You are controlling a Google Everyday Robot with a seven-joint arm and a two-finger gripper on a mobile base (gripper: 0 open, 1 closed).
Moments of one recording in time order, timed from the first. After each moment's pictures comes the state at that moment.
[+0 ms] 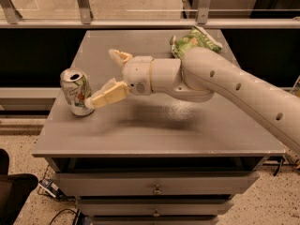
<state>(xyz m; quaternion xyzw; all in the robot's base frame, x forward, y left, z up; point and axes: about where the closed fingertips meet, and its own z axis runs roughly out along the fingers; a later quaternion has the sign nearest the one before) 0.565 0.113 0.909 -0.49 0.56 0.38 0.54</state>
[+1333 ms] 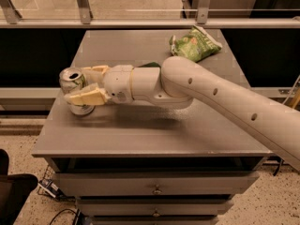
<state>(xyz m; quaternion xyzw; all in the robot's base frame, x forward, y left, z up) 0.552 0.165 0.890 -0.51 0.54 0.41 0.53</state>
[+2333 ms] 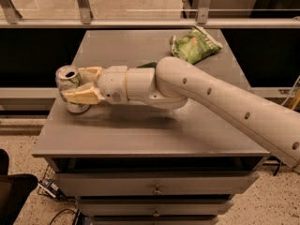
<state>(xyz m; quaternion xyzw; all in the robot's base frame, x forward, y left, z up) 0.548 0.178 0.889 -0.51 0.53 0.42 0.53</state>
